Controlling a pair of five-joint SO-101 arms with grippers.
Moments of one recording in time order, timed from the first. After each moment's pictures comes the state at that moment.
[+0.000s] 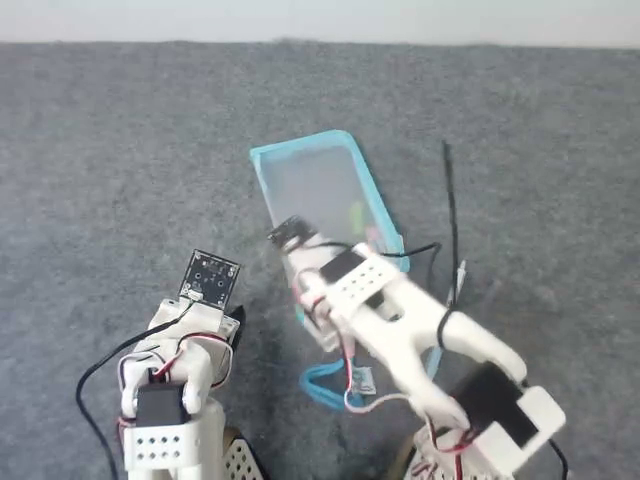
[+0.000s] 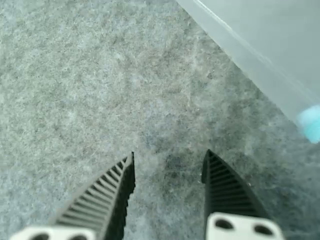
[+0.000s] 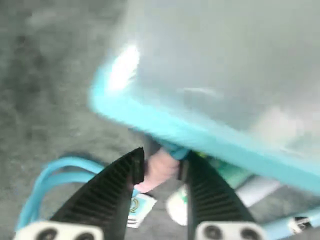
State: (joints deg) left arm -9.9 -103.1 97.1 69.8 -17.5; right arm -40.5 -2.6 36.7 64.0 0.2
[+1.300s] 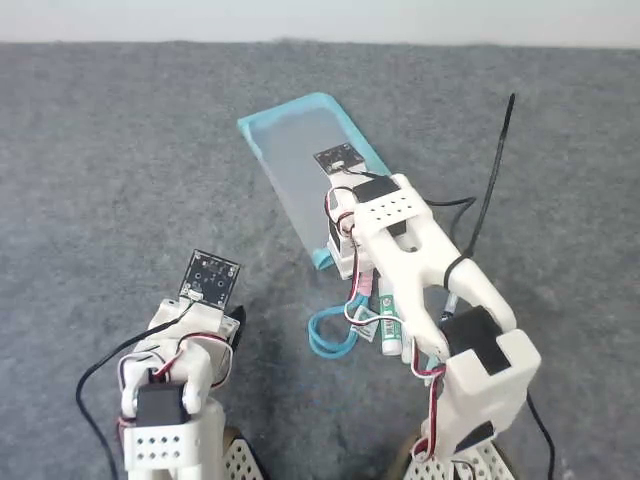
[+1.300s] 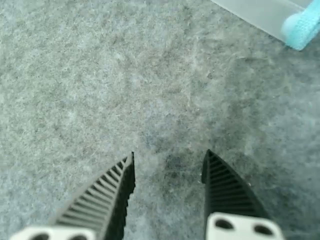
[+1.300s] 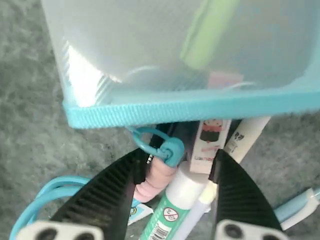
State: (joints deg) left arm -9.9 -103.1 97.1 69.8 -17.5; right arm -27.3 14.4 11.9 70.1 -1.7
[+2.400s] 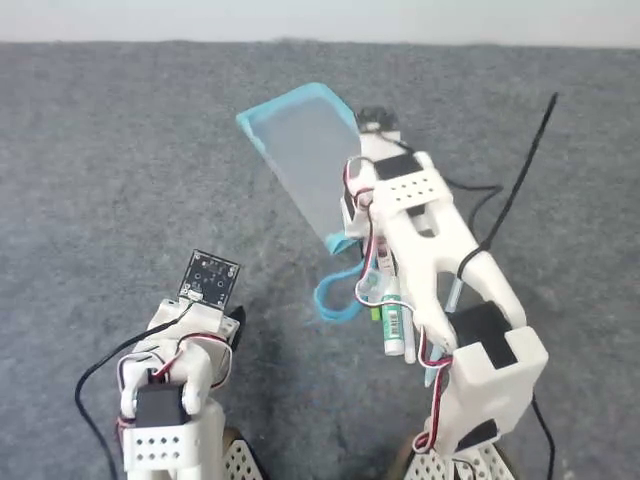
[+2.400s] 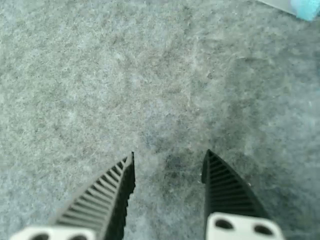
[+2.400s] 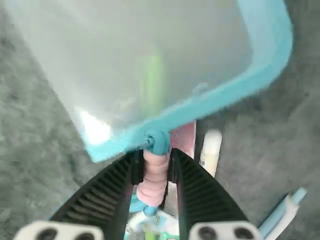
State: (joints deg) left arm -9.9 -103.1 97.1 69.8 -17.5; right arm -22.6 14.7 1.2 68.5 -8.5
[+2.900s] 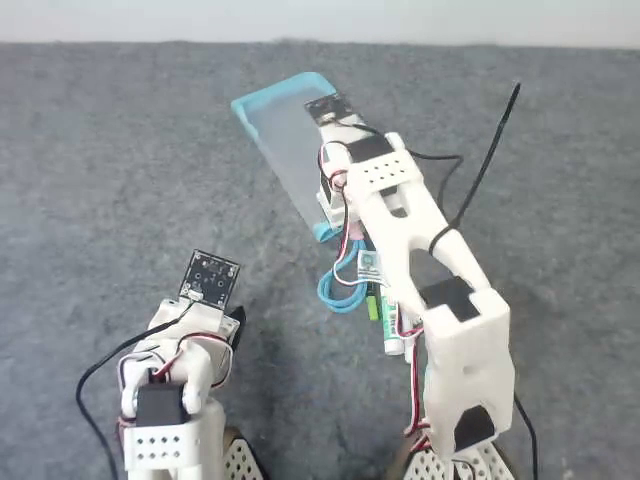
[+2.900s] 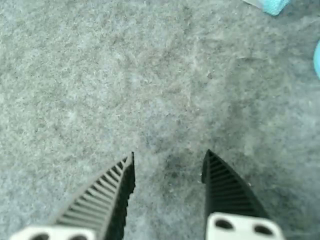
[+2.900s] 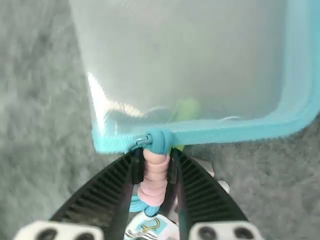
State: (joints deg) left arm -9.9 -103.1 97.1 69.8 -17.5; right arm -25.4 30.6 -18.9 76.7 7.7
